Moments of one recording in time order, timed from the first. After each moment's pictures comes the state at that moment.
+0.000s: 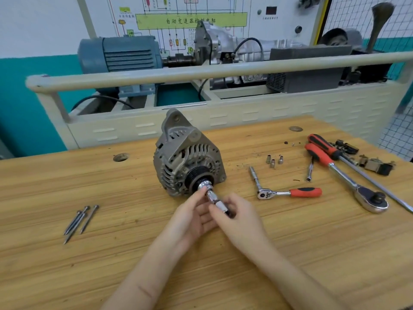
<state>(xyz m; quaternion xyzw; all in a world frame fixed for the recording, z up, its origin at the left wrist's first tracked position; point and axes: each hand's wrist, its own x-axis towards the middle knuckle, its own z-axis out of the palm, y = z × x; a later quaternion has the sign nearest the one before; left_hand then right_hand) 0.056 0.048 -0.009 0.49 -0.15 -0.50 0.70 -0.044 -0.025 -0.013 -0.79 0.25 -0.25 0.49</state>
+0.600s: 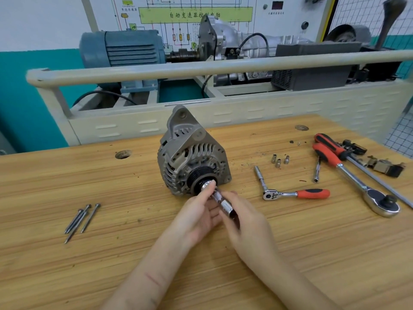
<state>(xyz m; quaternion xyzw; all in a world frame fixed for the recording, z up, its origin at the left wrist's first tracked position) 0.065 0.033 -0.011 0.47 -0.13 -0.53 0.70 -0.048 -0.027 -0.033 -0.89 0.19 -0.33 0.26</state>
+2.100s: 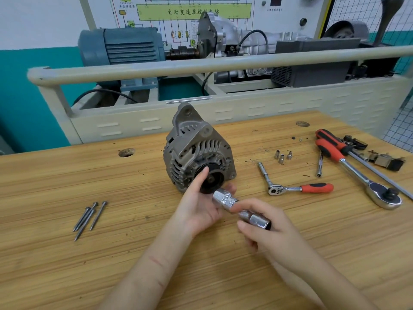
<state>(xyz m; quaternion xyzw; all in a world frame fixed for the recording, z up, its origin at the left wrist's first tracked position) 0.076 0.040 -0.002 0.35 -0.06 -0.58 0.74 -0.079 -0.019 -0.001 -0.76 0.12 -0.21 0.60</state>
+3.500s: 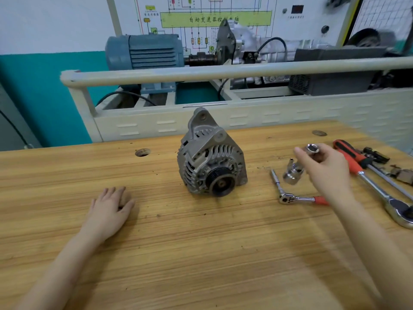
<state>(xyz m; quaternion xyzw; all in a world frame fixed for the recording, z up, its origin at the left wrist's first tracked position) 0.193 0.175 -0.023 0.96 -0.25 -0.02 0.16 -0.057 -0.146 0.028 -0.76 0.30 -0.45 0.35</state>
